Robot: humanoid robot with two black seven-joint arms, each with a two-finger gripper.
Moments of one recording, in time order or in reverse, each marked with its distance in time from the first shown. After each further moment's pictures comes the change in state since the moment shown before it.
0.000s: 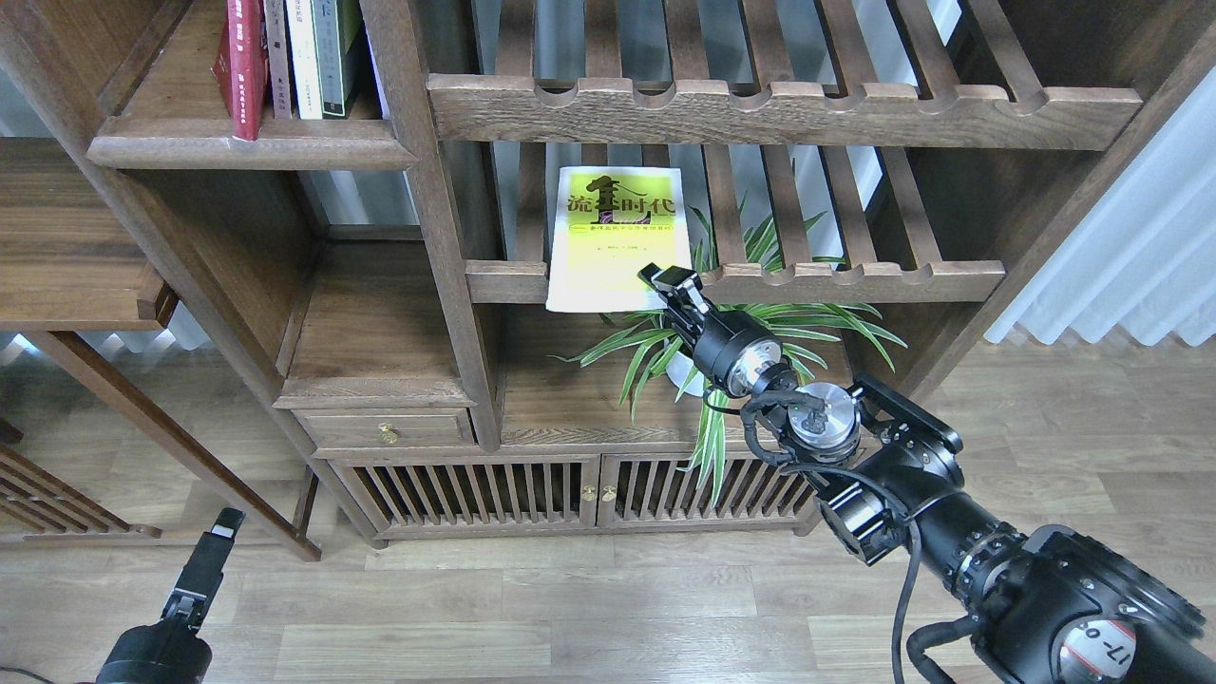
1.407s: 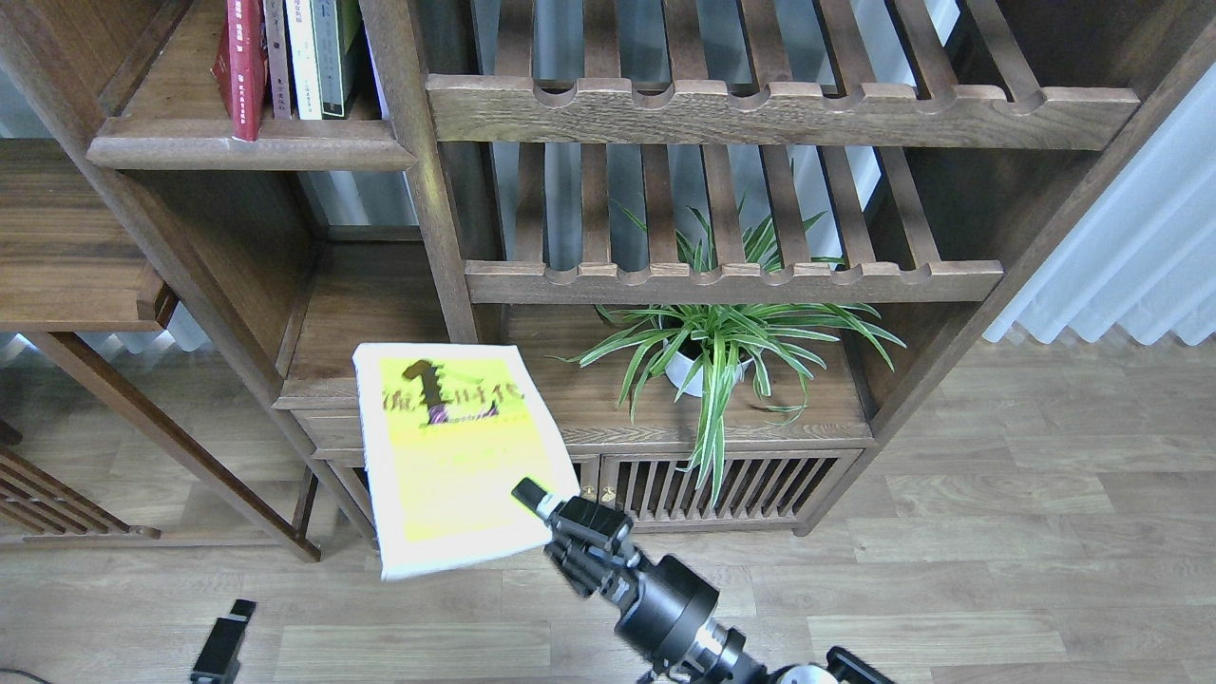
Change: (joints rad) left arm 0.082 0.047 0.201 0.131 -0.245 0.000 -0.001; right arm -0.723 0.000 -0.059 0.681 -0.131 0.111 -0.190
